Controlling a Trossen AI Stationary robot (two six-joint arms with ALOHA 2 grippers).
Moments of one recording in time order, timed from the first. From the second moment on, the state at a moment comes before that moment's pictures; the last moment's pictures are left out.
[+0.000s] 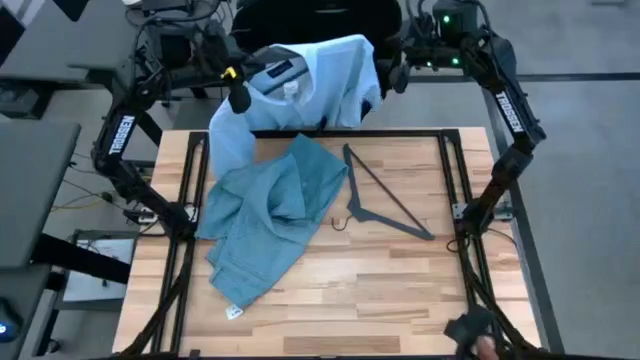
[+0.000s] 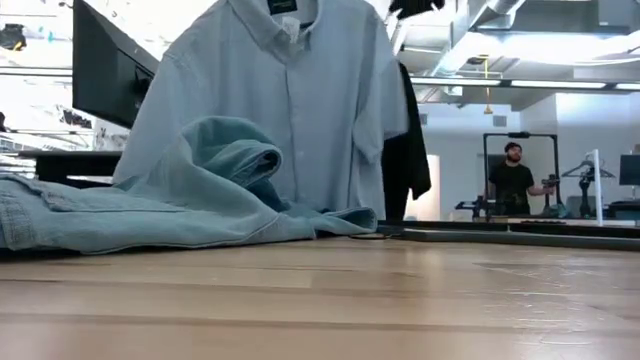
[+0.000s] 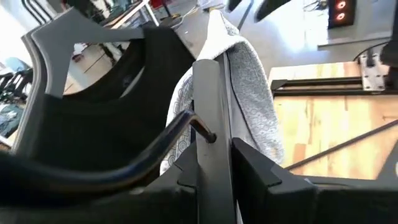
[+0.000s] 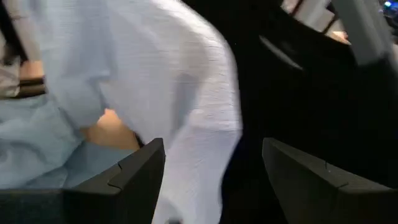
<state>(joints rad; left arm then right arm) 0.66 1.54 2.32 -1.05 0.07 0.45 -0.80 1.71 2.33 -1.04 -0.17 -0.37</state>
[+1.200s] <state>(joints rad) 0.64 1.45 2.32 -1.07 0.22 0.58 -0.98 1.63 2.34 -1.10 -0.02 -0.26</state>
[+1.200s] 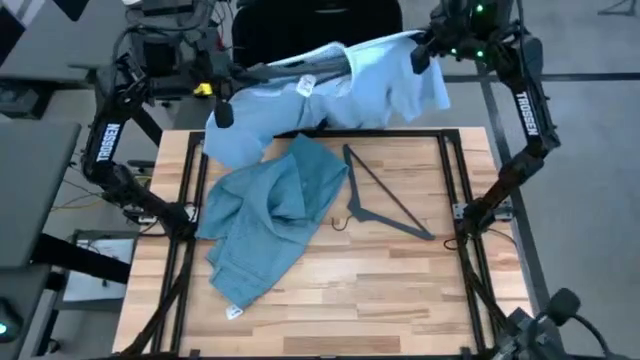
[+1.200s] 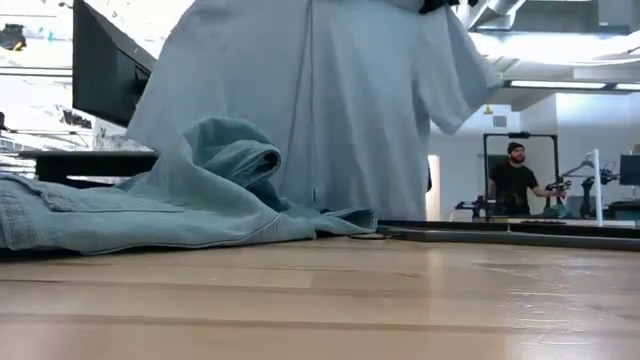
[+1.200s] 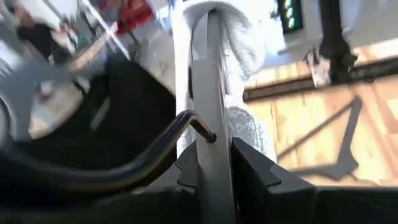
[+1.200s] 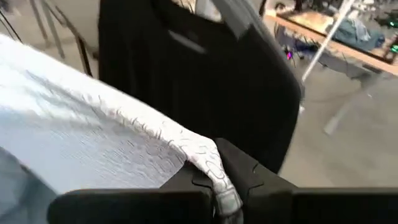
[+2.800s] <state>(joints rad) 0.56 1.52 2.31 -0.98 0.09 0.57 -0.52 1.70 2.33 -1.47 -0.09 -0.29</state>
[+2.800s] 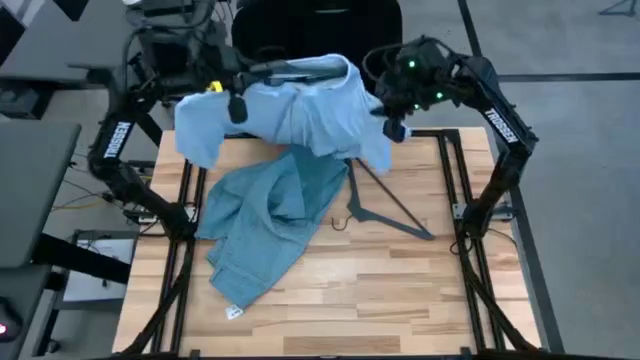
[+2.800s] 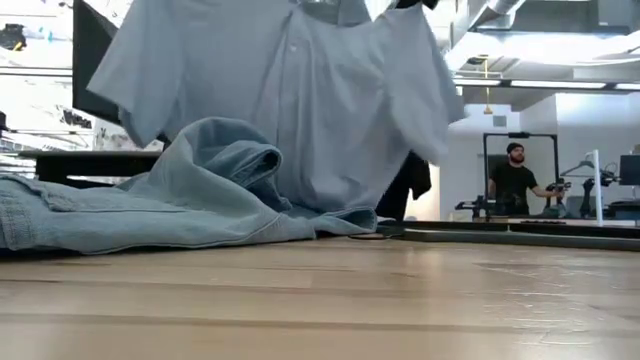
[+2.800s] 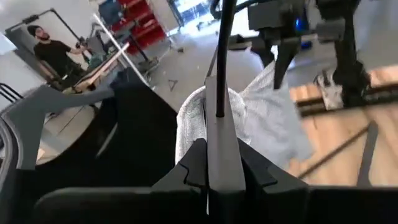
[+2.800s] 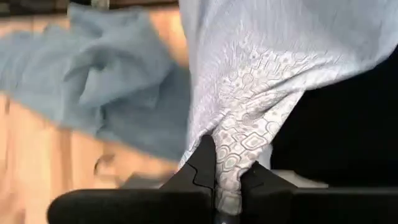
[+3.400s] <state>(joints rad) 0.52 1.51 2.31 -0.98 0.07 0.58 -0.55 1.62 2.33 -1.32 -0.08 0.03</state>
